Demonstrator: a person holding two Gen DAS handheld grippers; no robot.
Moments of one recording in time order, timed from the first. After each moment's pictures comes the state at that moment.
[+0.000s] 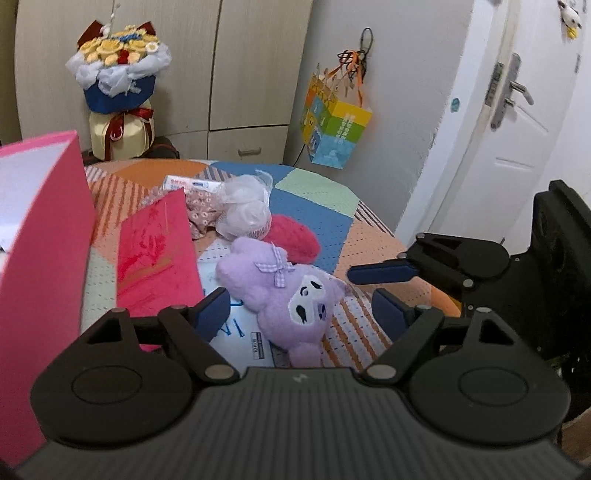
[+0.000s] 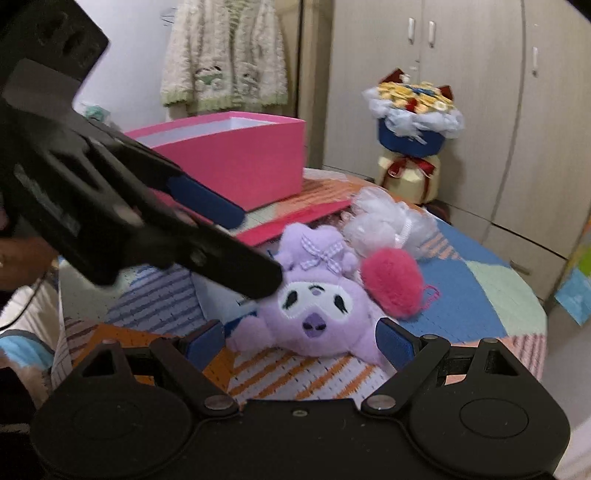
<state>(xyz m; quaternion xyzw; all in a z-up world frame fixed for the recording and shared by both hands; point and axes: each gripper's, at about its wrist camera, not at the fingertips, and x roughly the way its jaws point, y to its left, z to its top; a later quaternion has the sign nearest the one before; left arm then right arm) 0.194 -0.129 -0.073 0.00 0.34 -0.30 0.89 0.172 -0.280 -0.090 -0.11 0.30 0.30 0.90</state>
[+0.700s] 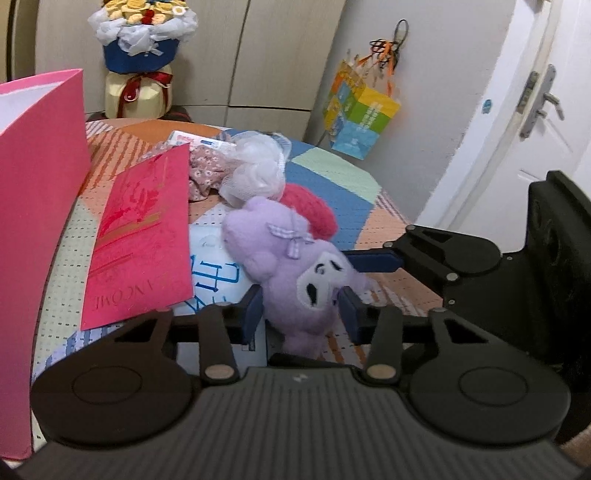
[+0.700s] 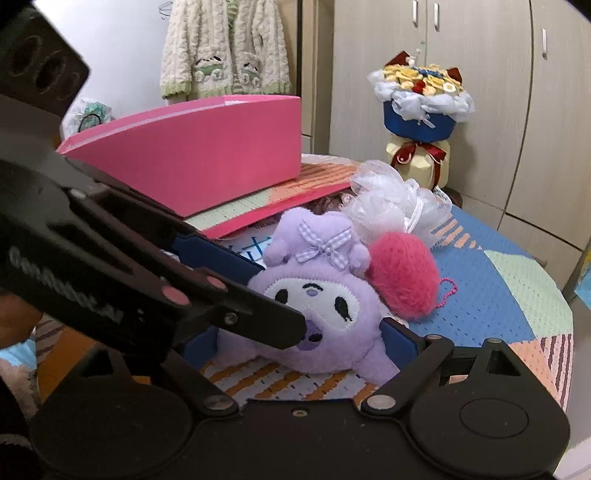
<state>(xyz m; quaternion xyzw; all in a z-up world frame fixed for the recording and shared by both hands) 0.207 -0.142 -0.111 -0.04 0.36 -0.26 0.89 0.205 -0.274 -0.115 -0.09 0.32 0.31 0.89</state>
